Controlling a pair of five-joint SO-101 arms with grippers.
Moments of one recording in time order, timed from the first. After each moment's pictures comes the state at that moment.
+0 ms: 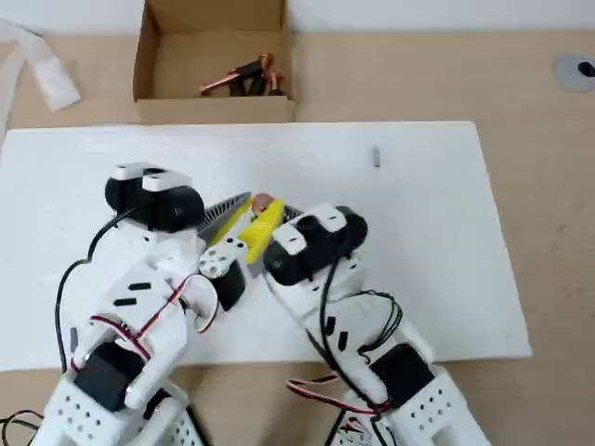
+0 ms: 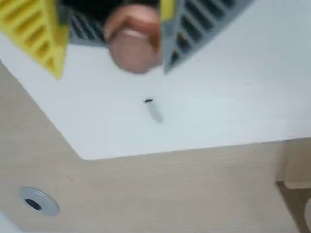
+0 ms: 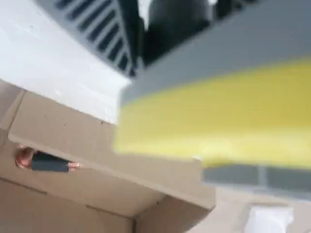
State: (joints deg) left arm 29.2 -84.0 63.6 38.5 9.0; right arm -39.7 -90.2 82.0 26.9 -7.8
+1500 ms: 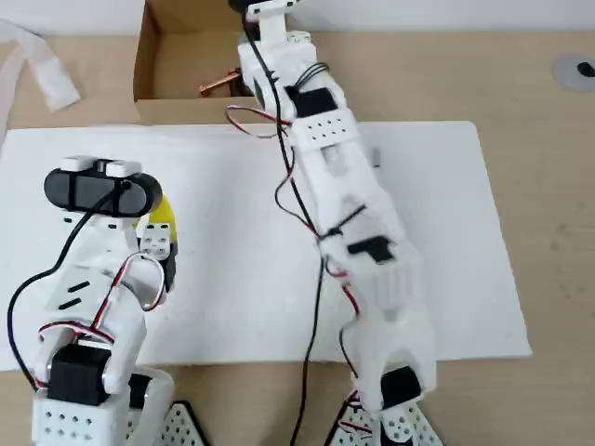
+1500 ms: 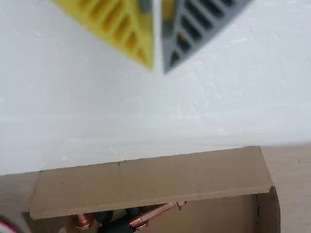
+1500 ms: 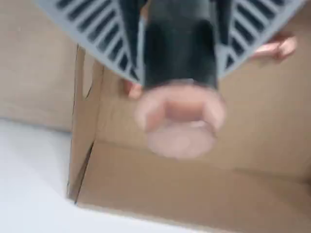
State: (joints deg) left arm 4.2 -84.1 60.4 51.3 -11.7; right arm -22.7 43.1 -41.0 26.9 -9.5
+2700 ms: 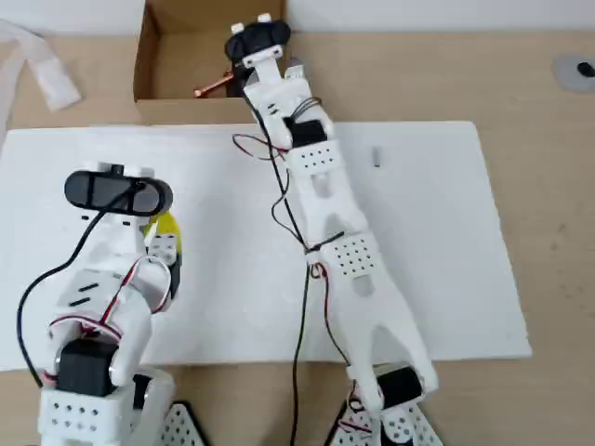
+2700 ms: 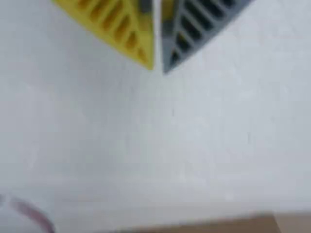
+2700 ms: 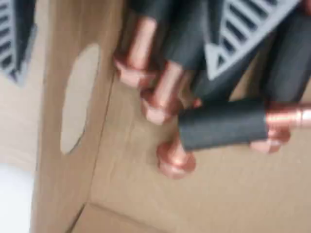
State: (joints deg) left arm 4.2 -84.1 65.1 56.0 -11.7; right arm -21.6 85.7 -92.8 42.2 0.1
